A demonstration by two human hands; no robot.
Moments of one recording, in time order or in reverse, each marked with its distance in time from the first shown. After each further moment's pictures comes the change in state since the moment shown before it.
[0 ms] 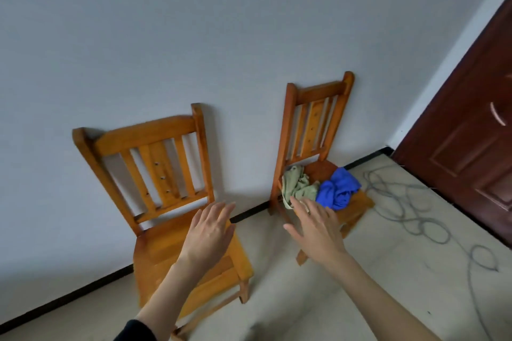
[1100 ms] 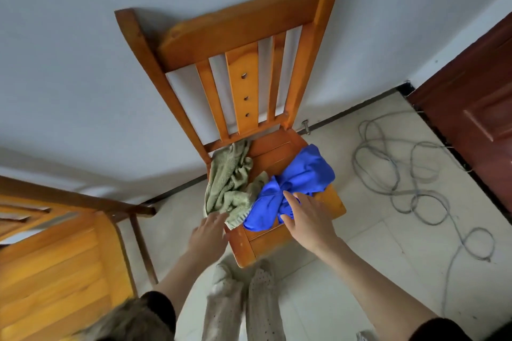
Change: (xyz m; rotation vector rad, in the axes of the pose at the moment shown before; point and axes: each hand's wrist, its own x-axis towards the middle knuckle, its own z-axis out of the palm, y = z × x) left_hand 0.386 0.173 0.313 -0.135 -0.657 -0.355; right_hand 0.304 0.390 0.175 0.114 -0.478 -0.012
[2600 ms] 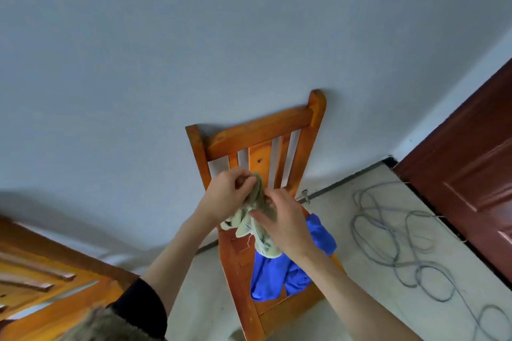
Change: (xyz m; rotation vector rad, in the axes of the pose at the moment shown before) left_hand -0.044 0.075 -0.260 -0.465 0.584 0.441; right_hand 0.008 -0.115 -0.165 0.604 0.520 -0.222
